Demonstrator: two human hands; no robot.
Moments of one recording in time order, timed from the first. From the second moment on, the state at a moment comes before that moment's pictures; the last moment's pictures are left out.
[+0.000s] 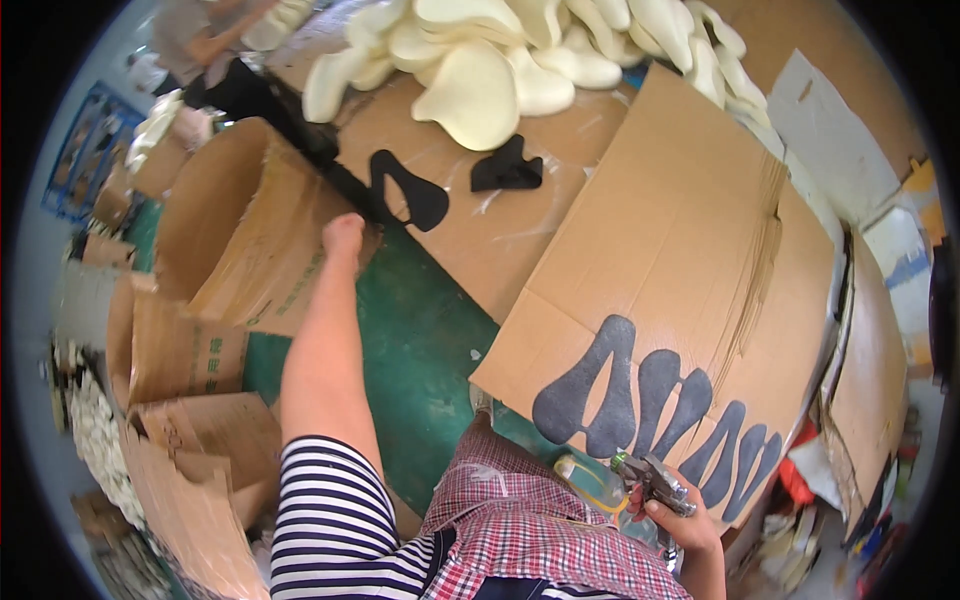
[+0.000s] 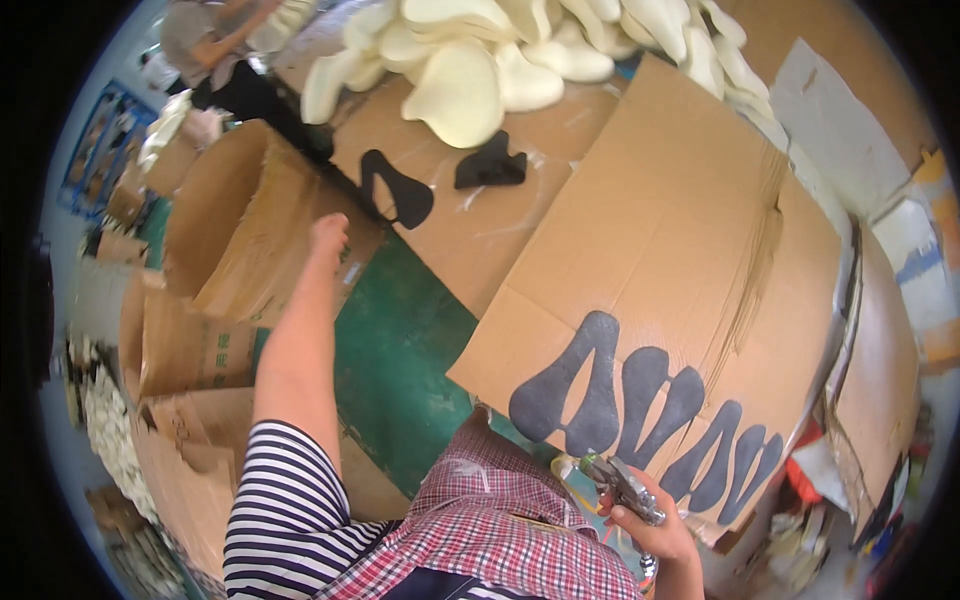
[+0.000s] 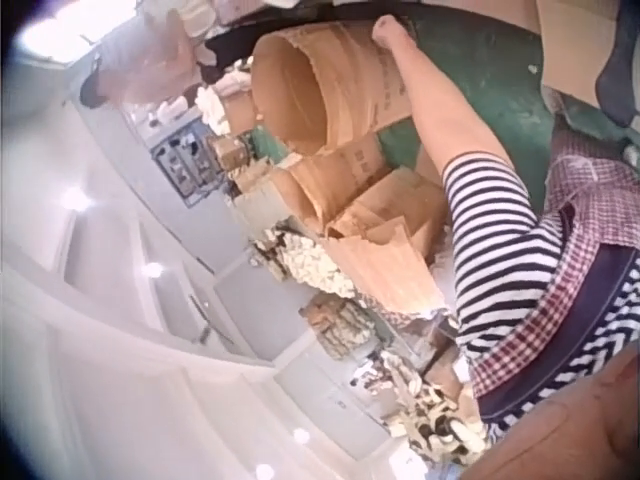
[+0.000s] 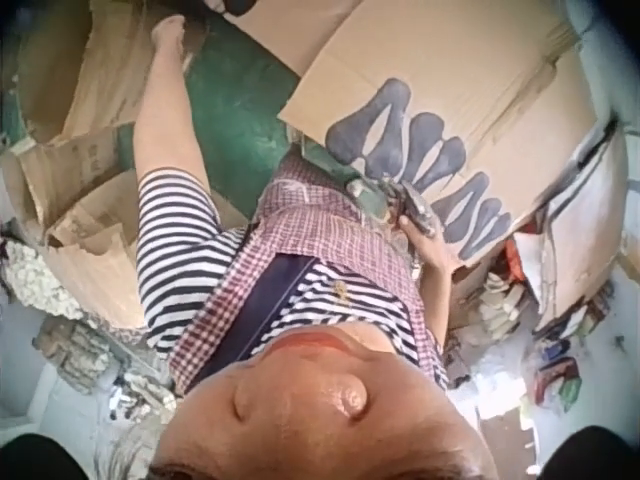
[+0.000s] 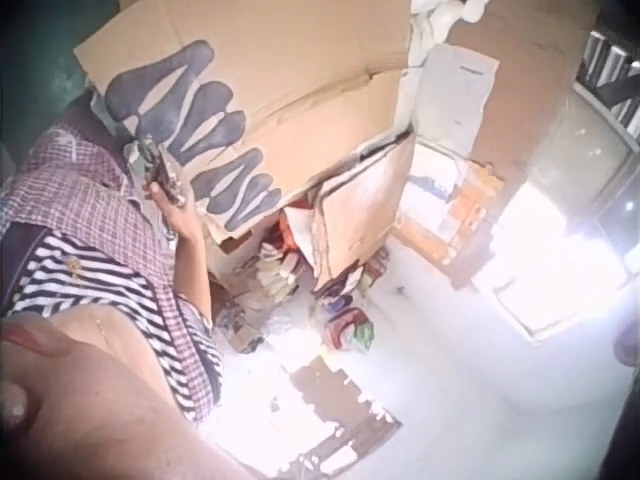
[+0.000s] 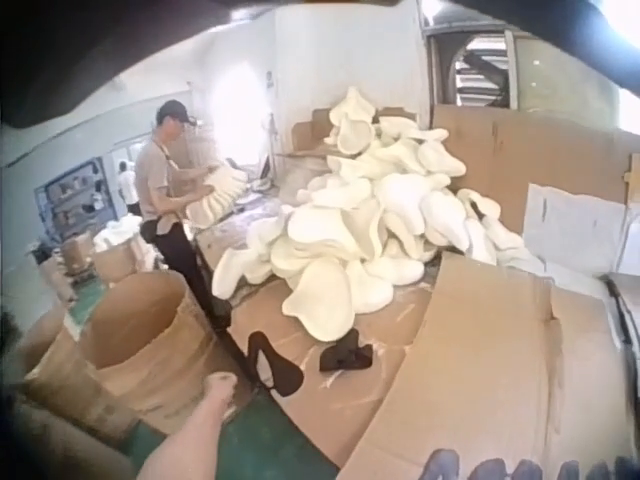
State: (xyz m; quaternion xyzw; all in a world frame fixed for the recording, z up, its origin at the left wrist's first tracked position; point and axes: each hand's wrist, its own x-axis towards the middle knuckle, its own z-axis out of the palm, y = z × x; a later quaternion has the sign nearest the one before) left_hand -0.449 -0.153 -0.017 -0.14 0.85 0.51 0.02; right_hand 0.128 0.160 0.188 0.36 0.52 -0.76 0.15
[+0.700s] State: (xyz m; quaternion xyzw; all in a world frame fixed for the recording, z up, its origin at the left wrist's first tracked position) left_hand -0.552 -0.079 0.003 0.01 0.91 0.37 0.21; right_hand 0.013 0.079 0.173 0.30 0.69 -0.64 0.14
